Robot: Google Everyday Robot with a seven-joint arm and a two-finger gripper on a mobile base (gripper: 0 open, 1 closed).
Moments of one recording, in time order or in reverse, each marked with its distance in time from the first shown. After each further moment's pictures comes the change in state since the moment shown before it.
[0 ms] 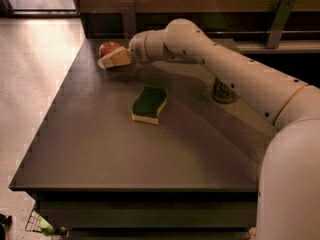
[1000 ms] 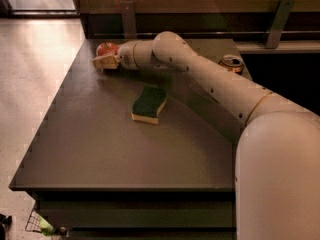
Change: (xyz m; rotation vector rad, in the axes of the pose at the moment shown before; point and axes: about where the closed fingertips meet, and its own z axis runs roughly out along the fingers) arm 0.009 0.016 0.057 -0.100 -0.070 0.059
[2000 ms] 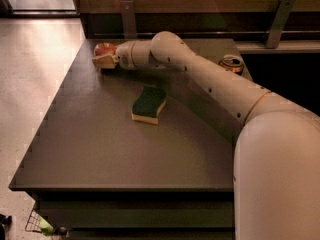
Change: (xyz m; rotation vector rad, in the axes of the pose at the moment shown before) arm 0.001 0.006 0.007 -0.012 0.003 0.001
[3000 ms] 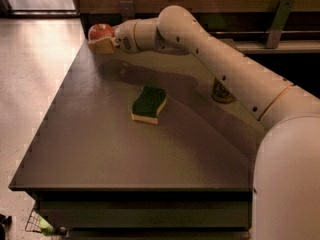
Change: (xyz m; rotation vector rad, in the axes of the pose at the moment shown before) arm -0.066 0.030 -0.048 -0.054 -0.026 -0.100
